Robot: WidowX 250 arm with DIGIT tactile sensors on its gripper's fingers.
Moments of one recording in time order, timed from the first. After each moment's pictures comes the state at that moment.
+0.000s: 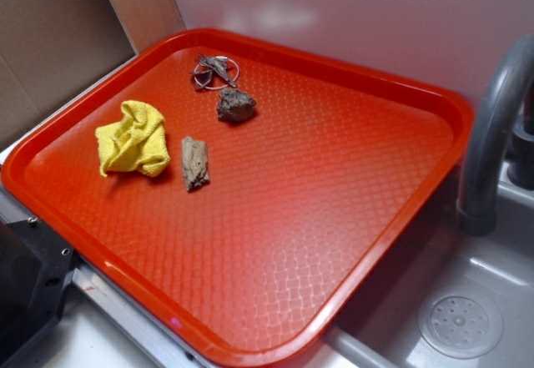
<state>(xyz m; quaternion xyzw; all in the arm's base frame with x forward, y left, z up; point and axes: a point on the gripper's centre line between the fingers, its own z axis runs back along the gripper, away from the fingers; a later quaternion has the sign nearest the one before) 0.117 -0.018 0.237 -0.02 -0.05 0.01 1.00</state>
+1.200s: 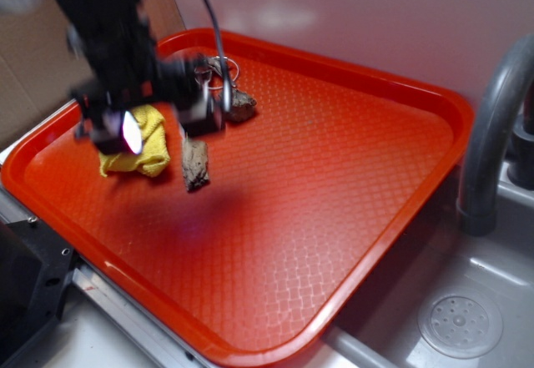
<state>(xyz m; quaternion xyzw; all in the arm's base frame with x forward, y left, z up) 0.191 -0.052 0.059 -0.01 -0.07 0.37 0.93</state>
